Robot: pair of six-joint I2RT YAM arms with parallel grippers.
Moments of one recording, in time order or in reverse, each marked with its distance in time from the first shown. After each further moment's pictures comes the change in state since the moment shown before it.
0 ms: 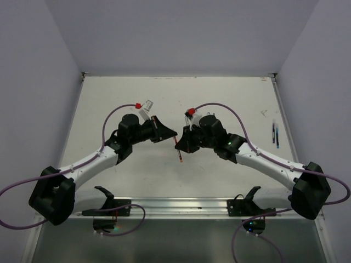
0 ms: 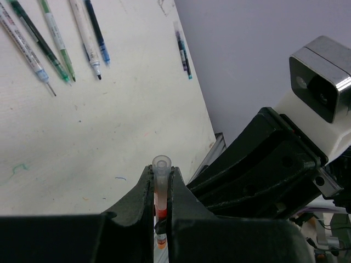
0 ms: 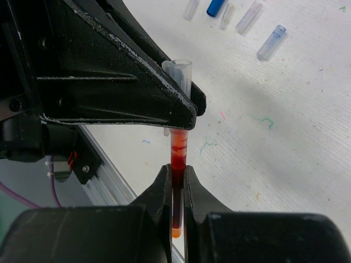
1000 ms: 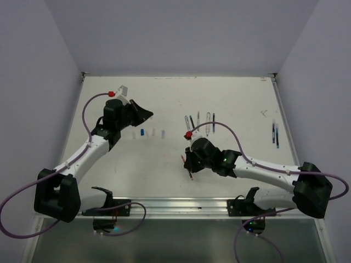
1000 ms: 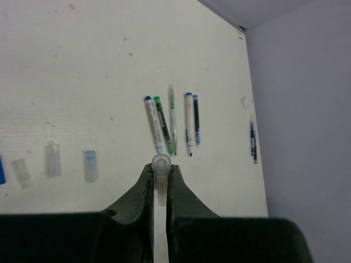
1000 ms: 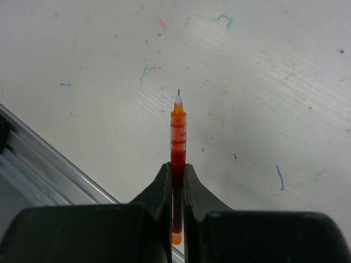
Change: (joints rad) left arm 0.268 0.031 0.153 -0.227 -0.179 0.113; right arm 0.205 -0.030 -0.215 -0.063 0.305 0.052
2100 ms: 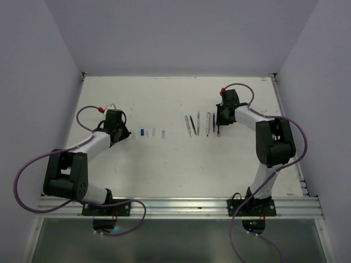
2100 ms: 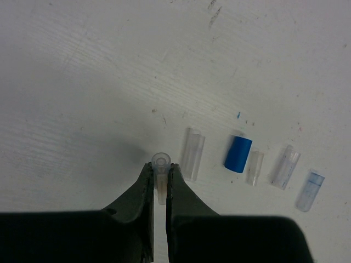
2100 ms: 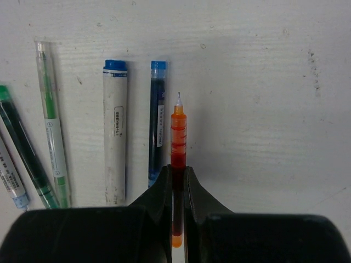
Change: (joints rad) left arm 0.130 0.175 -0.076 -0.261 -0.455 0.211; right arm -0.779 0.638 0.547 -0.132 -0.024 -0.262
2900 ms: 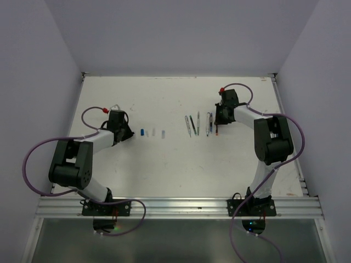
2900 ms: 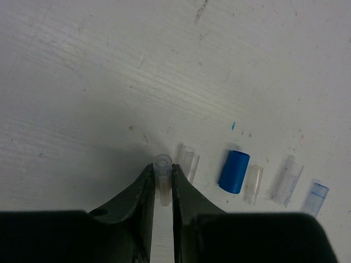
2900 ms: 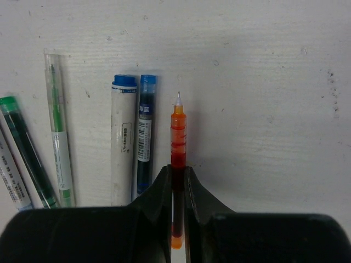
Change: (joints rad) left arm 0.000 0.144 -0.003 0.137 0.067 -0.001; right arm -0.007 0.048 0.017 0.044 -0.042 -0.005
